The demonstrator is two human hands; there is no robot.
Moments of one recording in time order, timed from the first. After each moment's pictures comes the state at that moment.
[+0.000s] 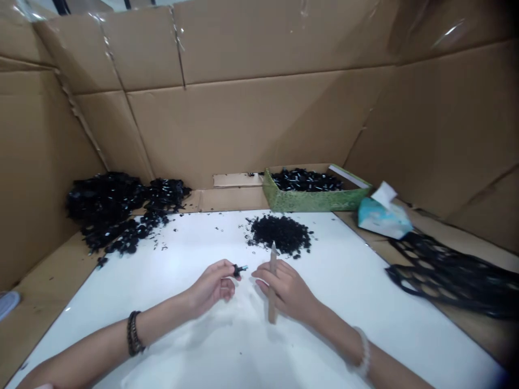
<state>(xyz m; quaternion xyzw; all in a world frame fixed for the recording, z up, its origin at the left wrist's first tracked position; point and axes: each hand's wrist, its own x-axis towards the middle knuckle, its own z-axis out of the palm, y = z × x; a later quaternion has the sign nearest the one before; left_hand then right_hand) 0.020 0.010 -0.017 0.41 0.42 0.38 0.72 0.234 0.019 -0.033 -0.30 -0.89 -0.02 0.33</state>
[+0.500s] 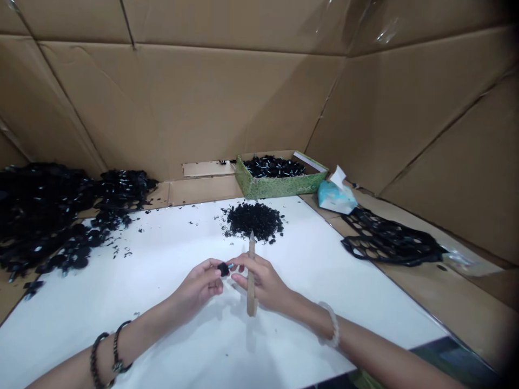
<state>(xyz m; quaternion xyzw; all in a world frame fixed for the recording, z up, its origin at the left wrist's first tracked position) 0.027 0.018 -0.035 0.35 0.31 0.36 0.80 0.219 0.010 -0.033 -0.37 -0.80 0.25 0.40</state>
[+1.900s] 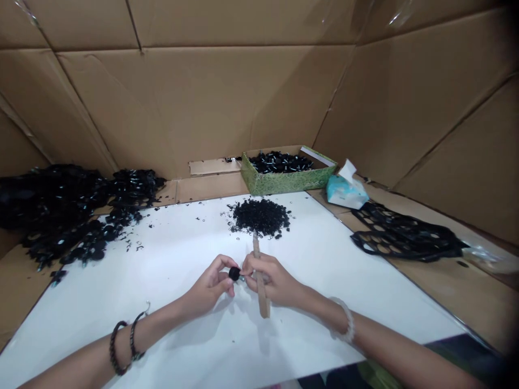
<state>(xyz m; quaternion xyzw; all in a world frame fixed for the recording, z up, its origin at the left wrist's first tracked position) 0.027 0.009 -0.043 0.61 0.28 0.32 0.67 0.225 0.004 -0.029 -0.33 -0.81 0.30 0.37</state>
